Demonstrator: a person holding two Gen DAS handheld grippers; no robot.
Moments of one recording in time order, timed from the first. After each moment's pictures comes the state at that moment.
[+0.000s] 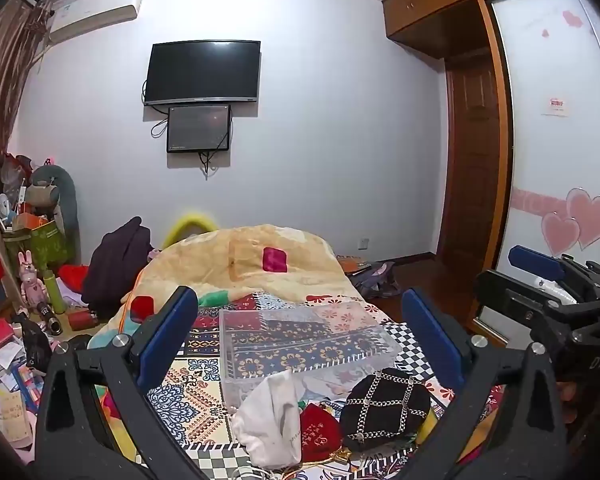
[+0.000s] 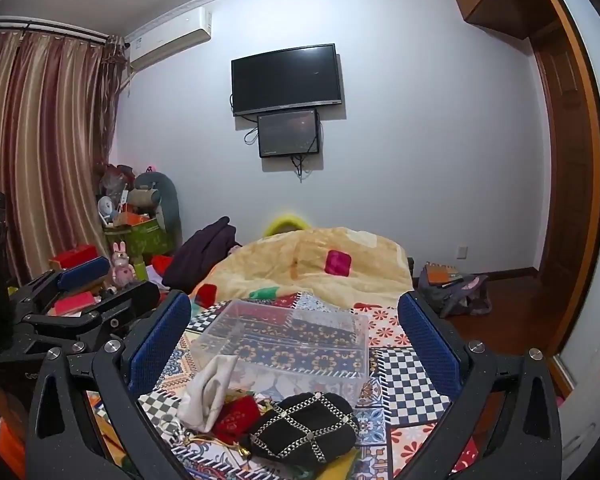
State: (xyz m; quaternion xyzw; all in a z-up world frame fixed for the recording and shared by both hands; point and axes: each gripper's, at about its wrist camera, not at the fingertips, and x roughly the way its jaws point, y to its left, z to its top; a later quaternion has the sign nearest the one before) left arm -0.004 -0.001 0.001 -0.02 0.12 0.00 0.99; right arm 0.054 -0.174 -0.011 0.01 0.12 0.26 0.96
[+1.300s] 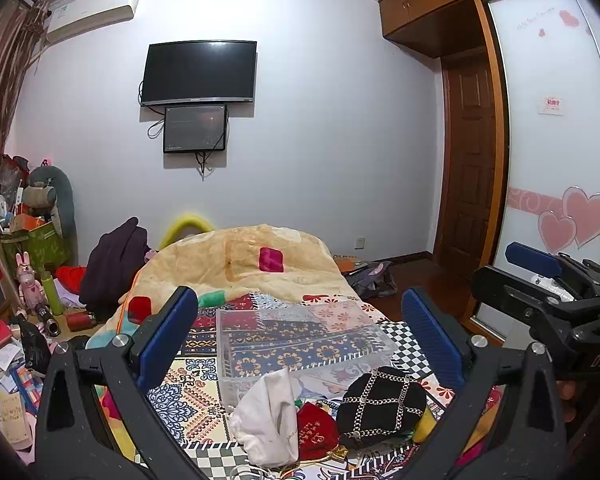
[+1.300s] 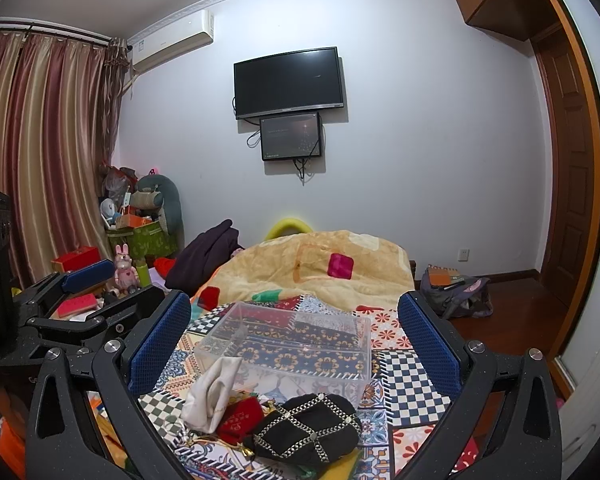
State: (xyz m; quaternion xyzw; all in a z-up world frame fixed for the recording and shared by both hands) left arm -0.007 -0.004 0.002 -0.01 0.12 -0.01 0.99; right arm 0.051 -0.173 -0.009 0.01 0.12 0.26 0.96
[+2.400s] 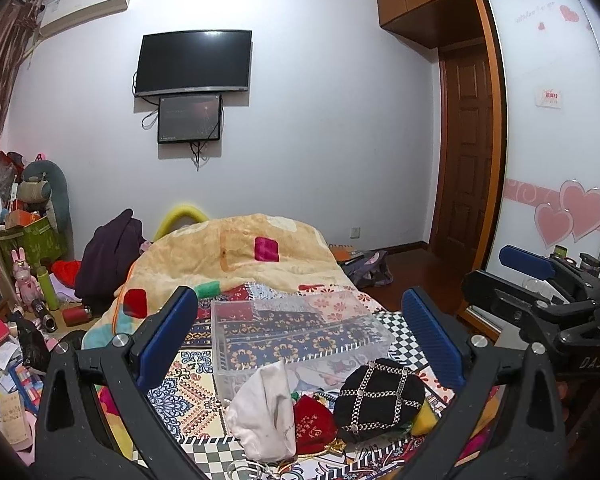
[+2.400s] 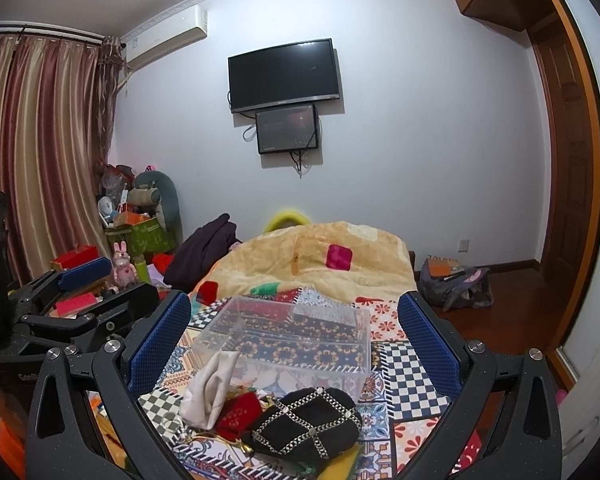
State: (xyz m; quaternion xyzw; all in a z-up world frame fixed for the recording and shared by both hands) left arm 0.000 -0.001 -0.001 -0.01 0.15 -0.02 0.99; right arm 0.060 -0.177 -0.018 0.02 0.14 0.26 0.95
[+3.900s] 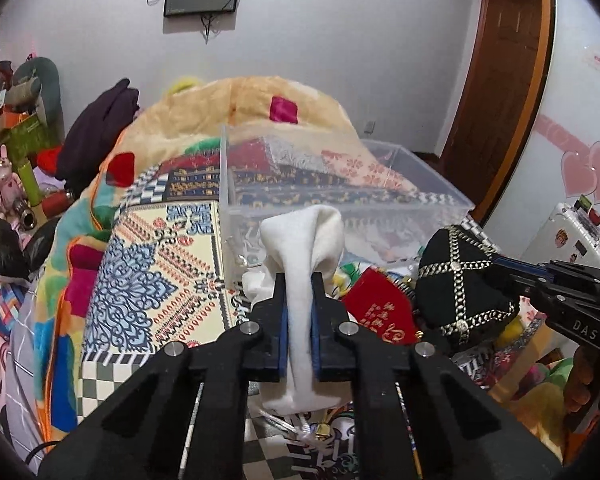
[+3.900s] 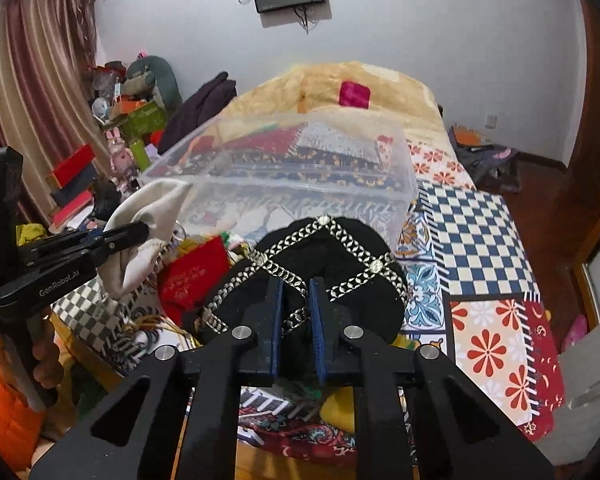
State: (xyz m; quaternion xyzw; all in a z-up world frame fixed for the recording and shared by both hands) left arm 0.063 0.050 -0.141 -0.06 0.33 -0.02 0.94; right arm 0.110 -0.160 -0.134 -0.02 0.36 0.29 0.89
